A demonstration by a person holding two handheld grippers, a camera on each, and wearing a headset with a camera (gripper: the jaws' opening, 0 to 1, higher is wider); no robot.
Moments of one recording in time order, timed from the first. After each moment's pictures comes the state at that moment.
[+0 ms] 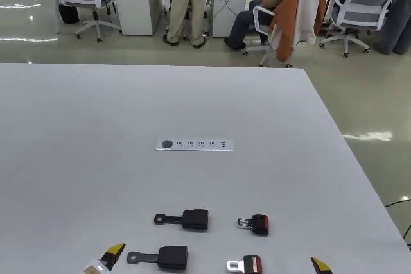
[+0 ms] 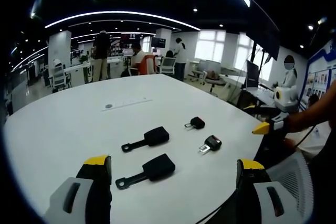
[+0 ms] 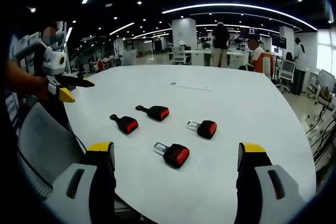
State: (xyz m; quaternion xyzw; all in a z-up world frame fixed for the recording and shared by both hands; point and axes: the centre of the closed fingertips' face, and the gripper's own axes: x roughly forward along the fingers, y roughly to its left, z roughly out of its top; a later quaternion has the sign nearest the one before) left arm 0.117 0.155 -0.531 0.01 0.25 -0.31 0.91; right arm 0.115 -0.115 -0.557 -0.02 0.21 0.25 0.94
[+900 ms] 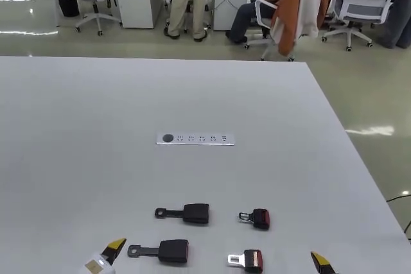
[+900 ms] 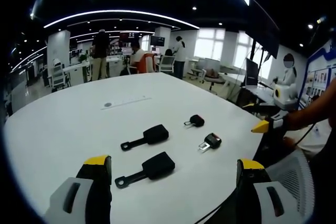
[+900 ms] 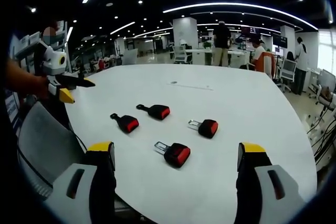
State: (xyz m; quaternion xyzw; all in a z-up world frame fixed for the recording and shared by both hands) left arm 0.115 0.153 -0.532 0.02 0.26 -0.32 0.91; right arm 0.116 -0.114 -0.562 -0.02 0.22 0.26 0.94
